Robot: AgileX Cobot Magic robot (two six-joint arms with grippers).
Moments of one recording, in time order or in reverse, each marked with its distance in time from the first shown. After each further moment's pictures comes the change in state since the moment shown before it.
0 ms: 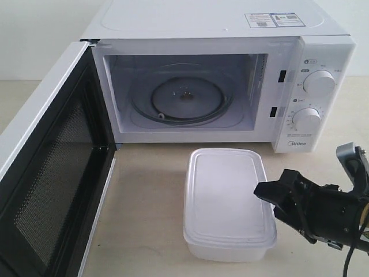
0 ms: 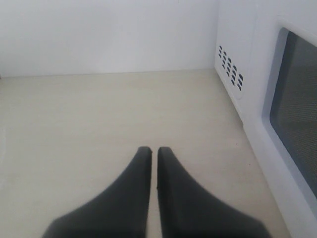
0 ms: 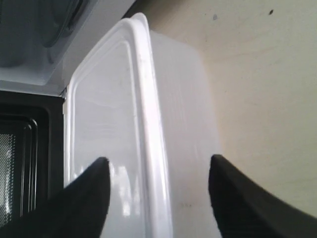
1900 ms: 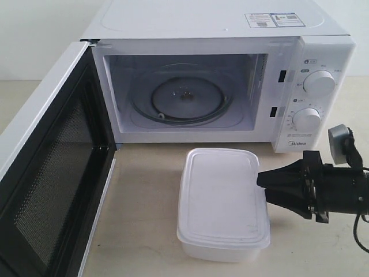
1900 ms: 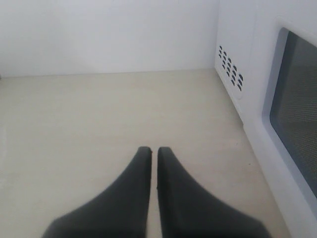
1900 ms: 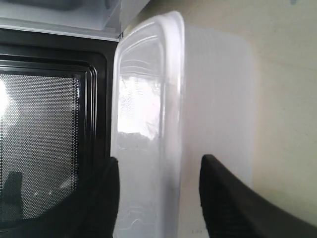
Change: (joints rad) left arm 0.000 0.000 0.000 0.000 0.000 0.000; right arm -0.343 0.288 -0.318 -0.777 -0.276 0.263
